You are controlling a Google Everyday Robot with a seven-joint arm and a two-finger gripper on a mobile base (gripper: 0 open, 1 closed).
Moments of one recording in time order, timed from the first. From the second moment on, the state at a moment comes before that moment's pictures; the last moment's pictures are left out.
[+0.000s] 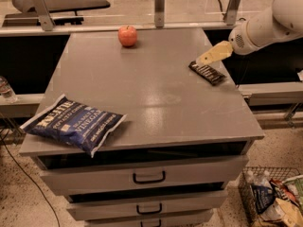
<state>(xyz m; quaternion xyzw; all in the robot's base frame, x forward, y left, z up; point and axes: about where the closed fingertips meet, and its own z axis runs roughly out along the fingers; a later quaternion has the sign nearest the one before) 0.716 -0.237 0.899 -0.29 0.88 0.07 0.38</state>
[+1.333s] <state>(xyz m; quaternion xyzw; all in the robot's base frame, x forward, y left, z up) 0.727 -0.231 0.842 -0.31 0.90 0.02 0.30</state>
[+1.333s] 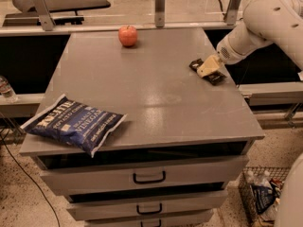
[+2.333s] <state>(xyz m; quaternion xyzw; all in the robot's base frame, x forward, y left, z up) 0.722 -0.228 0.840 -0.30 0.91 0.02 0.29</state>
